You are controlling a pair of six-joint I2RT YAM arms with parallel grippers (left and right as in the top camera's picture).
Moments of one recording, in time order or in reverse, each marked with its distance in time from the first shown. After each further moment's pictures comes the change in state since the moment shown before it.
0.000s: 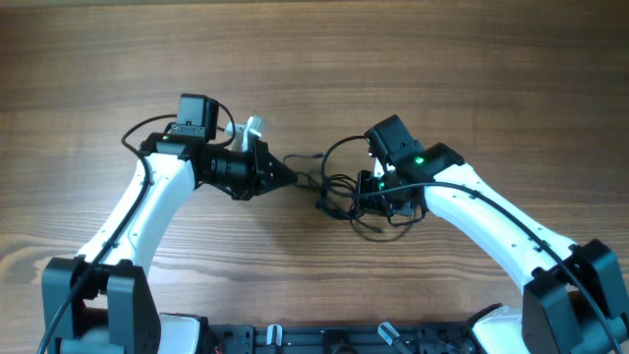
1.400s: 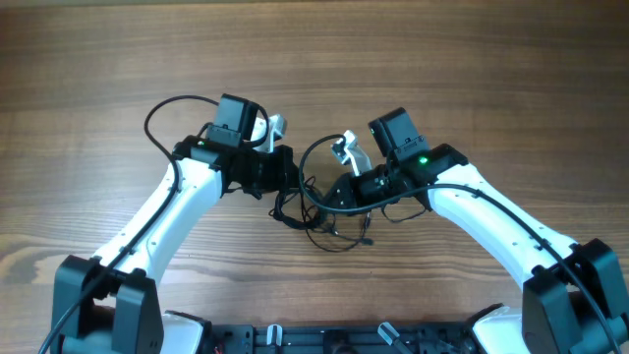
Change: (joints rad) left arm -0.173 -0.007 0.002 0.148 -0.384 0.004; right arm -0.021 -0.002 -0.019 0.222 -0.620 -0.391
